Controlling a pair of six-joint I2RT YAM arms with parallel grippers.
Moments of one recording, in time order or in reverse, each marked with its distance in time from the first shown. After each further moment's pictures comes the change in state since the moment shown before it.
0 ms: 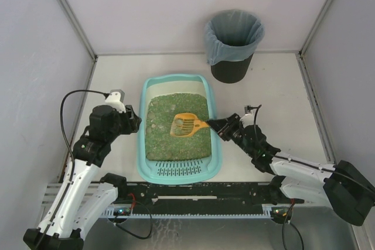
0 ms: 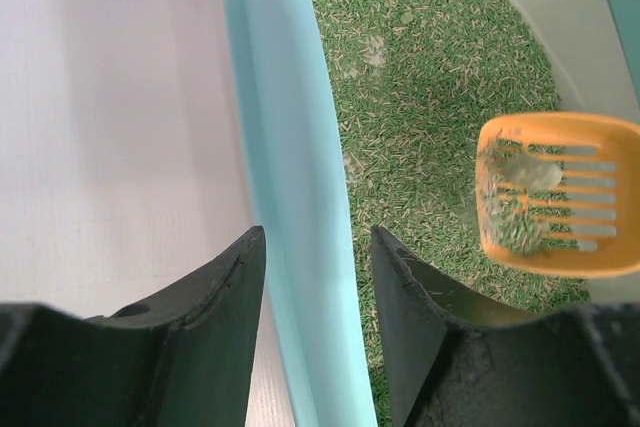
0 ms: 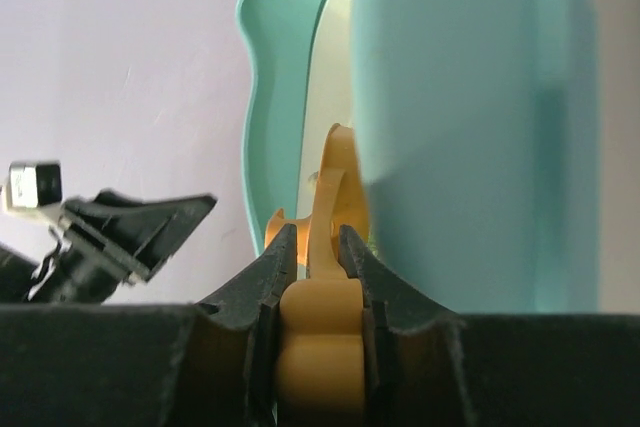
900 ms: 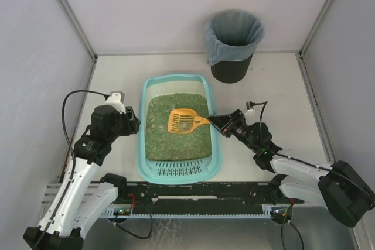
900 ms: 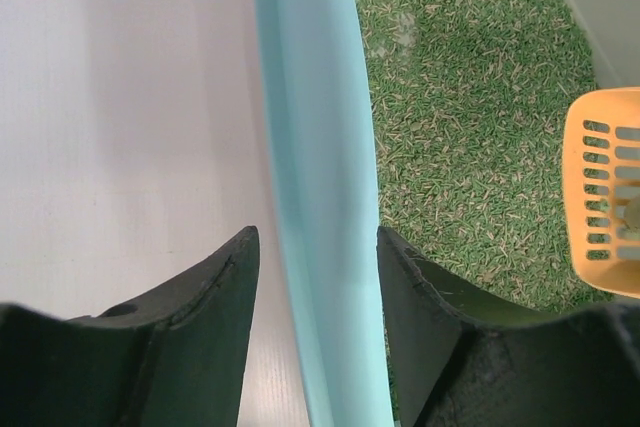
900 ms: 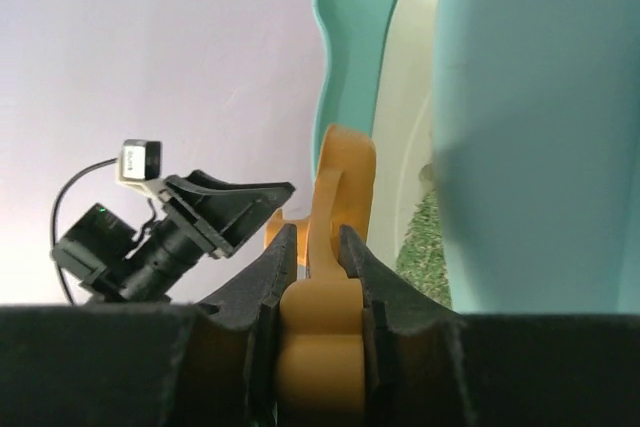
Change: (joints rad) left arm 0.000 0.010 0.000 -0.044 -0.043 -0.011; right arm -0.101 0.035 -0.026 0.169 -0.203 0.077
